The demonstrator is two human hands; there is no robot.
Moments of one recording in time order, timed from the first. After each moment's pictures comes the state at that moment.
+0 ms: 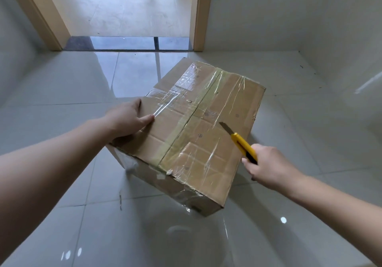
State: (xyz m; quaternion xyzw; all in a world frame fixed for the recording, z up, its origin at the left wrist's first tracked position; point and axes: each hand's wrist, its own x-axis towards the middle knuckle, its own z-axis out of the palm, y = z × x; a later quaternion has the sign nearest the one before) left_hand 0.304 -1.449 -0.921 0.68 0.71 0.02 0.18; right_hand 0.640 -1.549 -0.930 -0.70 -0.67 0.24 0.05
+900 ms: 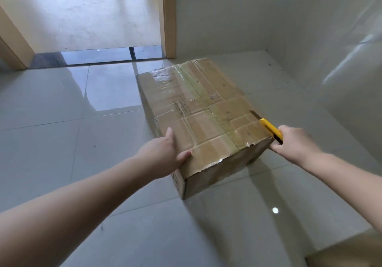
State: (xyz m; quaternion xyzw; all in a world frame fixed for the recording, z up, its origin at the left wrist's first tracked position) left_hand 0.430 -1.503 -0.933 0.79 0.59 -0.06 0.15; right_hand 0.762 -1.527 -0.925 -0.81 -0.59 0.07 0.01
